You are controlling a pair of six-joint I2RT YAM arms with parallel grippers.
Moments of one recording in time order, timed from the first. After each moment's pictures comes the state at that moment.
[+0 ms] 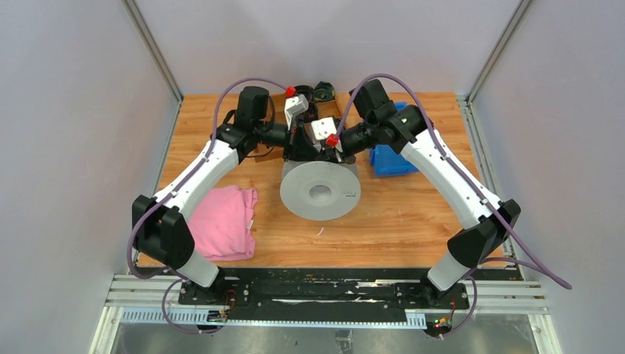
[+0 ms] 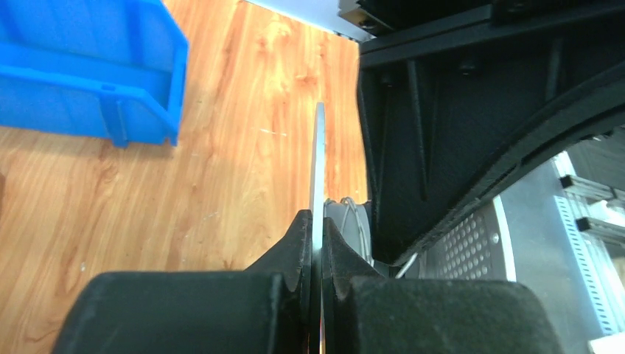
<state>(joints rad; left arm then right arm) -0.41 1.53 1.36 -0.31 1.17 0.08 0.65 1.62 1.82 -1.04 -0.88 -1.06</state>
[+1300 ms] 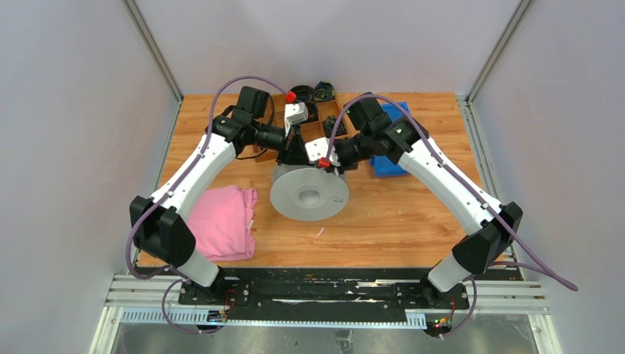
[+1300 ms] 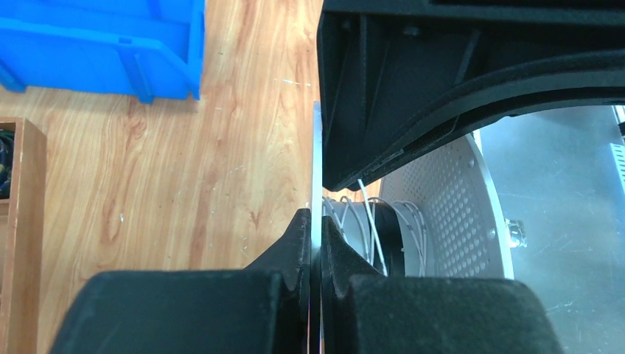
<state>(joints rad) -0.41 1.55 1.49 -0.71 1.10 0.44 0.68 1.58 1.70 -1.02 -0.63 -1.20</state>
